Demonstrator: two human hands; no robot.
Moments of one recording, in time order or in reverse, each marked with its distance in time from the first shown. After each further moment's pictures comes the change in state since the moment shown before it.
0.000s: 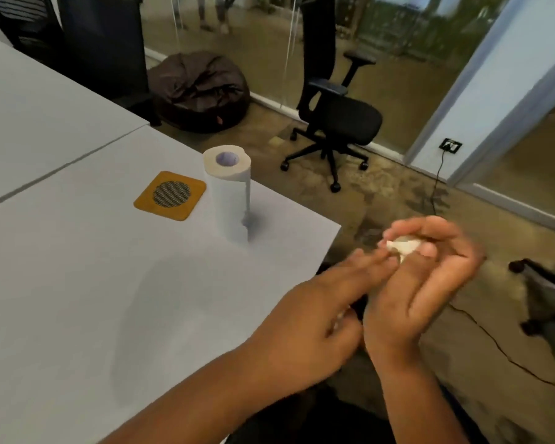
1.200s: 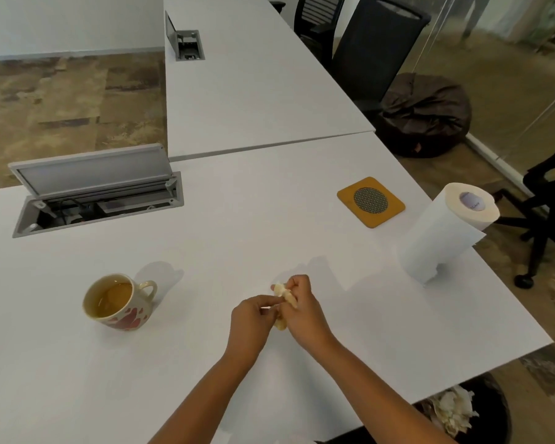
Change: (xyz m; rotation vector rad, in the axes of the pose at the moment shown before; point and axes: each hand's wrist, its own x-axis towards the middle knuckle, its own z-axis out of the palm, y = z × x) left_hand -0.230 -0.142 -0.077 0.040 1.094 -1.056; right_hand -0.229 -0.016 0.182 0.142 -1.544 0.744
